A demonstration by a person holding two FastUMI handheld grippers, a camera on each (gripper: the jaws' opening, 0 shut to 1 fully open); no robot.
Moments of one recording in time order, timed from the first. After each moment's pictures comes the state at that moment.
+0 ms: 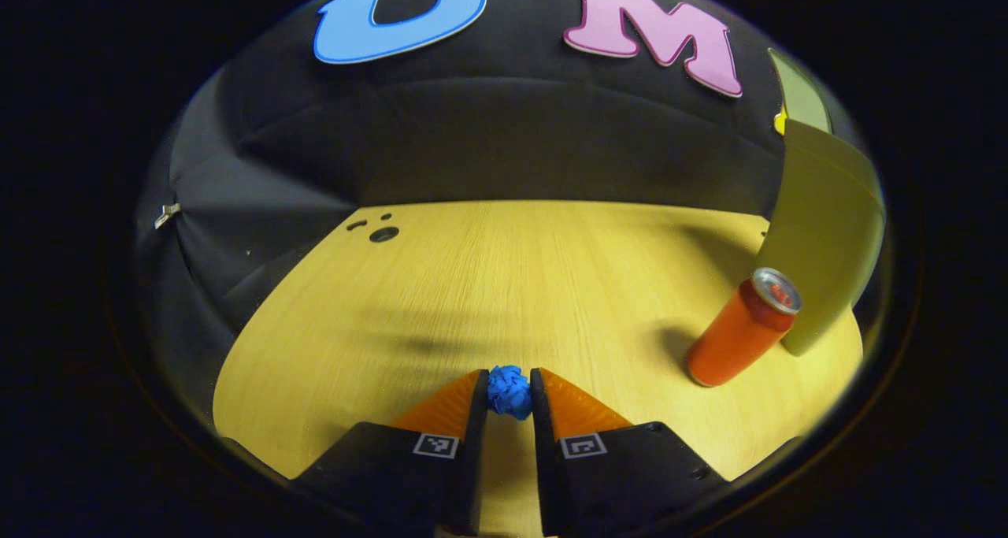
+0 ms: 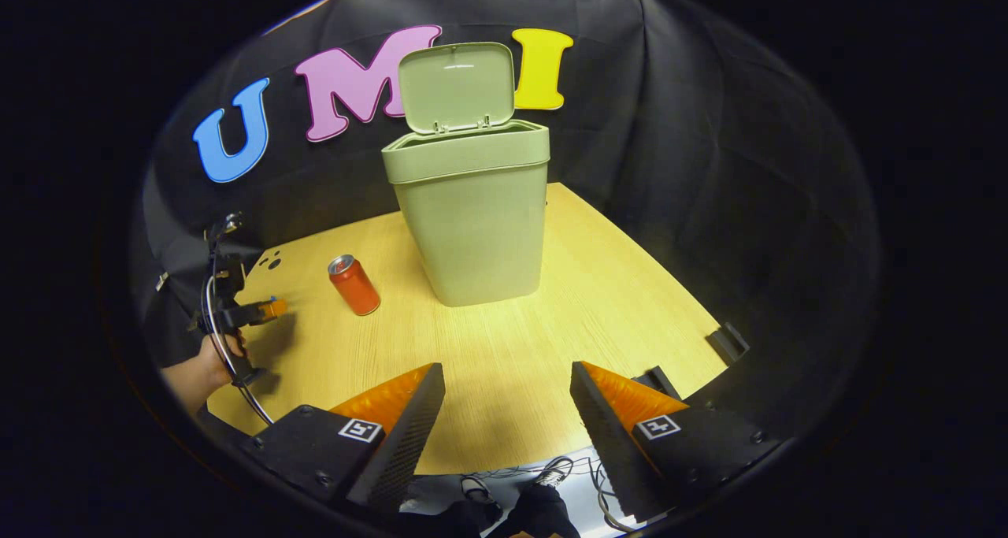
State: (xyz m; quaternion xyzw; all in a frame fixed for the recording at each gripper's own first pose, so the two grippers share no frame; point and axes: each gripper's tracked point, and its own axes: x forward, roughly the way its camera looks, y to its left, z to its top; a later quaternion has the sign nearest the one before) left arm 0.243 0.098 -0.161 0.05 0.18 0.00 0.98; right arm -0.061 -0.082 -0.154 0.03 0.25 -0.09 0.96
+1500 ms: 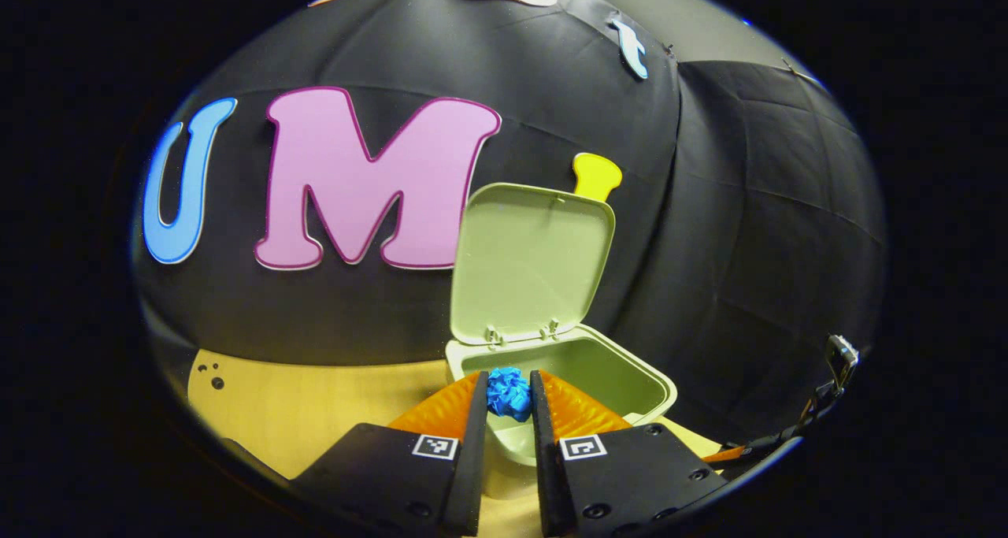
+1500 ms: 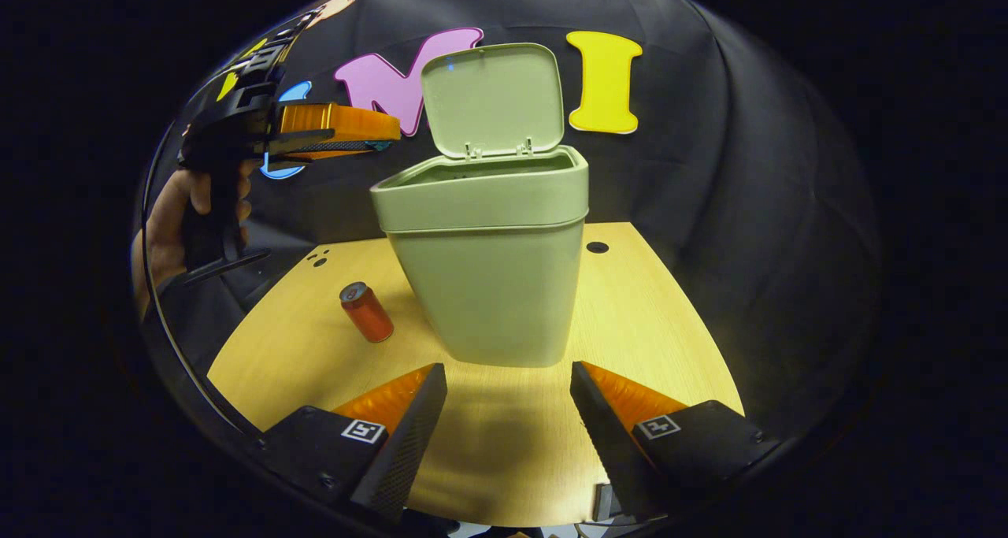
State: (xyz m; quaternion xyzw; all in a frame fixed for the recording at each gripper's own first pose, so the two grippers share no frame) left arm 0.198 -0.282 0.069 0.05 0.04 -0.27 0.96; right arm 0.049 -0.140 -0.132 -0.01 0.23 0.07 0.97
